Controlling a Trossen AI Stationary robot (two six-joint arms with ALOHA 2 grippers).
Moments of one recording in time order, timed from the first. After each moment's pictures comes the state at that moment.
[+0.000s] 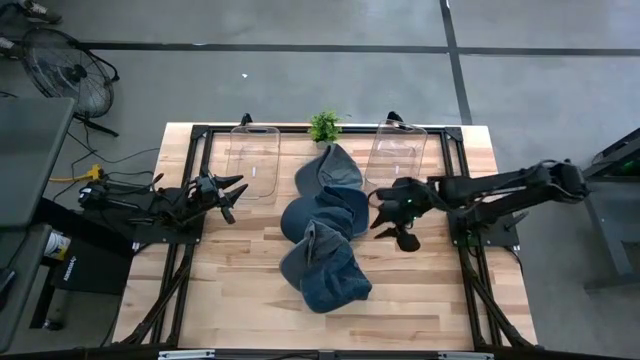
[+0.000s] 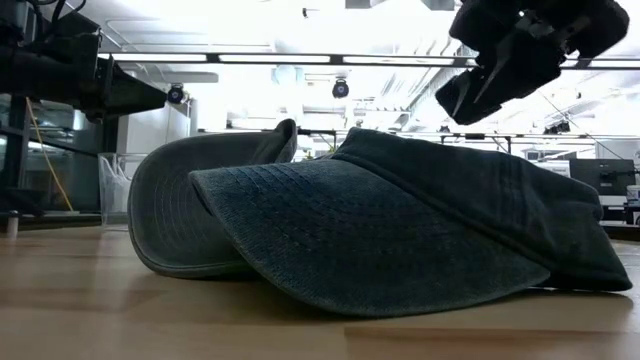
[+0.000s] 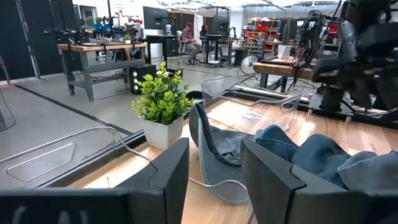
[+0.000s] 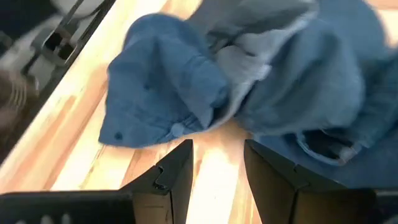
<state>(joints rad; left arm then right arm) -0.22 0.01 0.04 0.00 -0.77 -0.03 -0.01 1.16 0.66 -0.24 -0.35 -0.11</state>
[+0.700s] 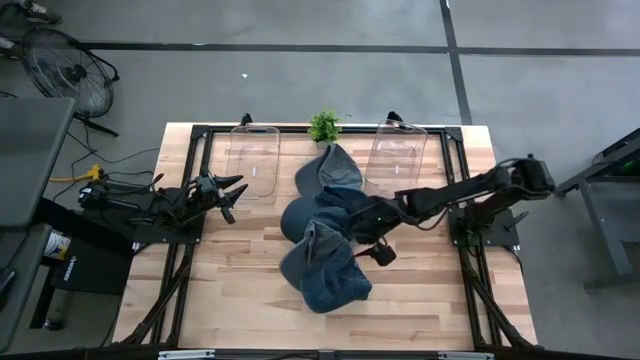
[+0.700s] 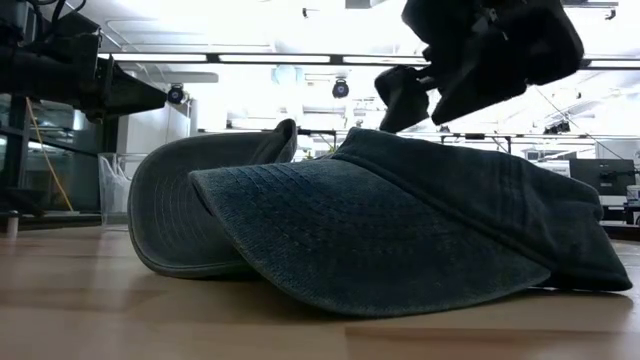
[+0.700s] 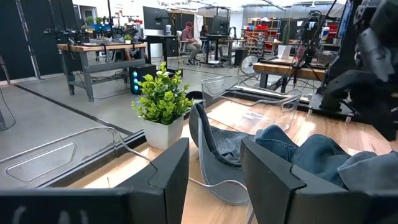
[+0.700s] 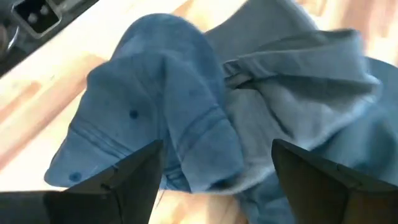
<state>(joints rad) -0.22 0.01 0.04 0.00 -0.77 -0.03 0.11 1.51 0.85 -0.10 -0.28 -0.33</state>
